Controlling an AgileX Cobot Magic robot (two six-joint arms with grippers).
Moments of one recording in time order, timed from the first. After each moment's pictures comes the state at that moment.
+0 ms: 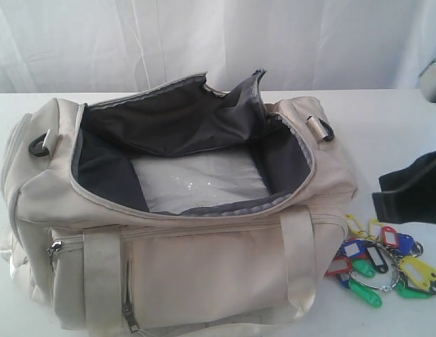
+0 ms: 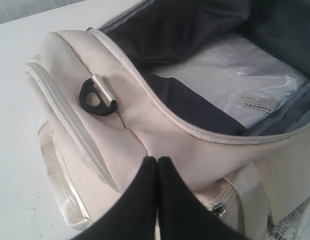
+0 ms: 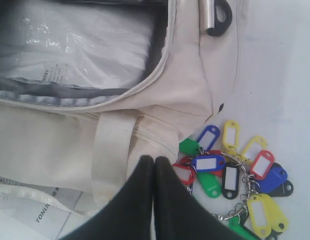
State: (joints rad) left arm -0.35 0.68 -0.69 -0.19 0.68 0.23; right arm 0.54 0.83 -0.73 0.08 0.73 0.03
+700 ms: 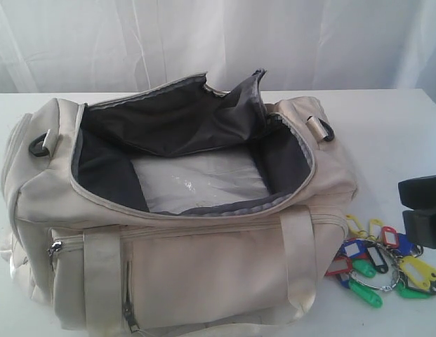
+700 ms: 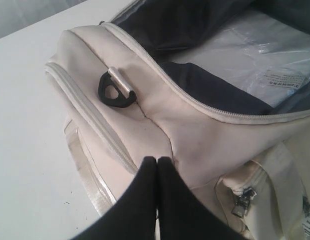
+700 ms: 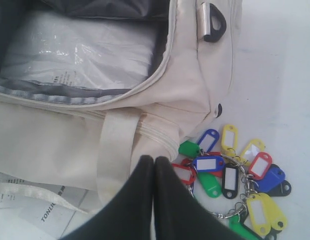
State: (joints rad) left arm -0.35 0.68 -0.69 -0.10 0.70 0.28; right arm 0.54 0.71 -0.68 0.09 0.73 0.03
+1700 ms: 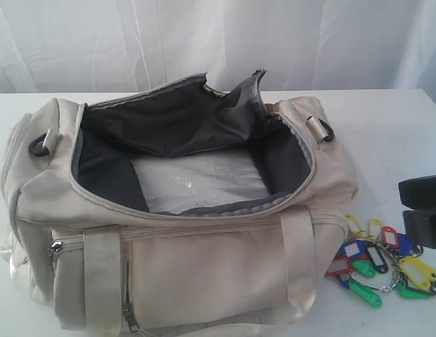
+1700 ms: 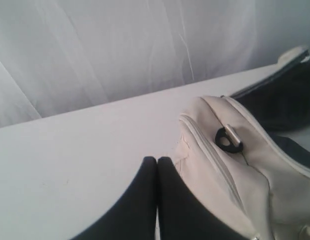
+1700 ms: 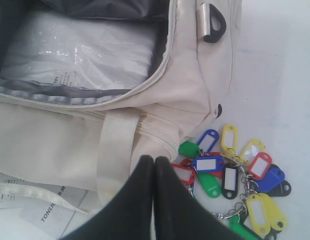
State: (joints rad) left arm -0.01 0.29 -0.69 -0.10 0.70 0.28; right arm 0.54 0.71 -0.68 0.09 0.73 0.03
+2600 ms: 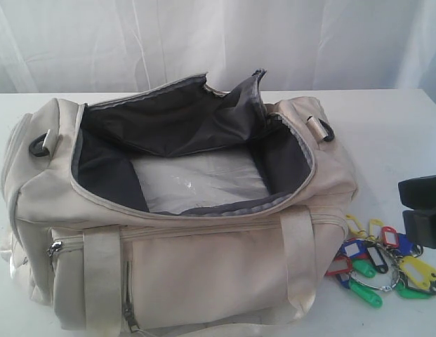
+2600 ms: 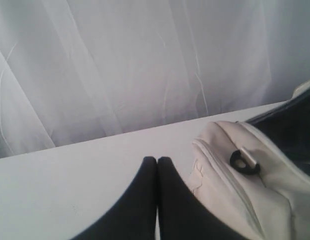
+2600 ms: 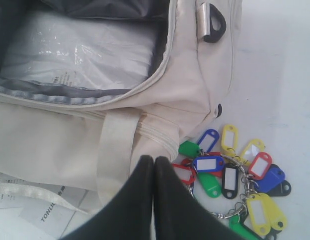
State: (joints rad) left arm 0.00 0.17 -0.49 -0.10 0.46 0.28; right arm 0.54 0.71 -0.68 0.09 0.73 0.03
